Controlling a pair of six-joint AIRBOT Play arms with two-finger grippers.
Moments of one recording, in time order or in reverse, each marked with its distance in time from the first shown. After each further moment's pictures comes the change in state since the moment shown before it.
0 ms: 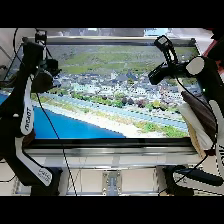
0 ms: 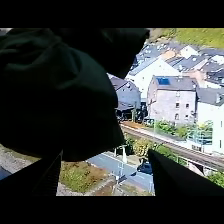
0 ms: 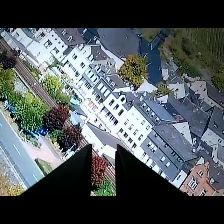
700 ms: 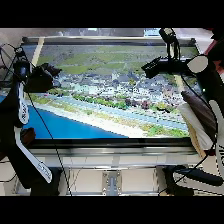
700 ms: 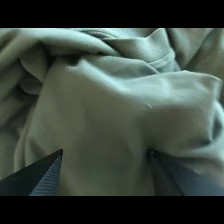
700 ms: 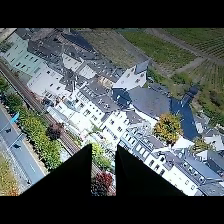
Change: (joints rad) left arm 0.262 -0.213 0.002 -0.074 0.324 -0.210; right arm 0.000 0.000 0.000 0.242 -0.082 -0.010
